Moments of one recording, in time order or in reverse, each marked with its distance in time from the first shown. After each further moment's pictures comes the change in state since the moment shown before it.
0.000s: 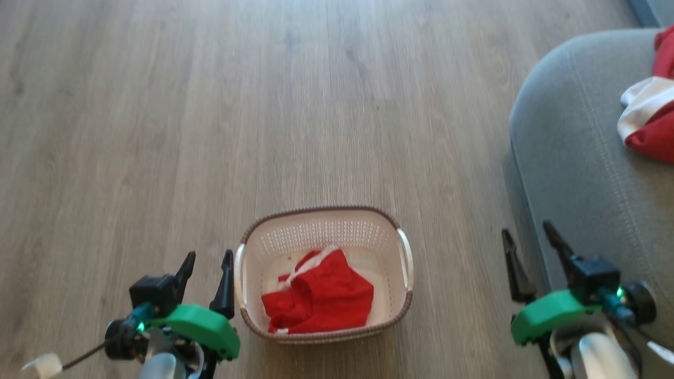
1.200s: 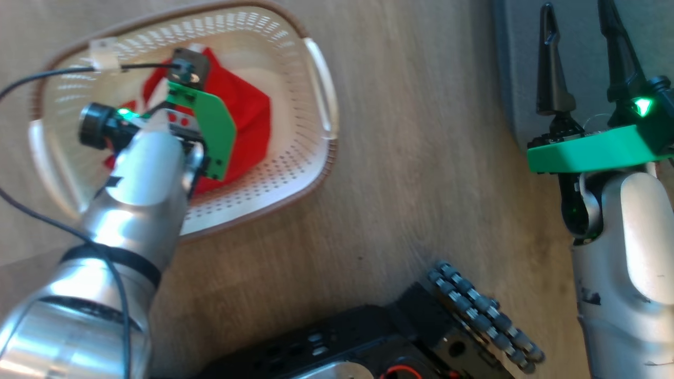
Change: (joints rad) left arm -0.929 0.006 -0.345 0.760 0.078 0.064 0.374; right arm -0.451 -0.010 0.023 -0.181 0.107 0.000 -0.003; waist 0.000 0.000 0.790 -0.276
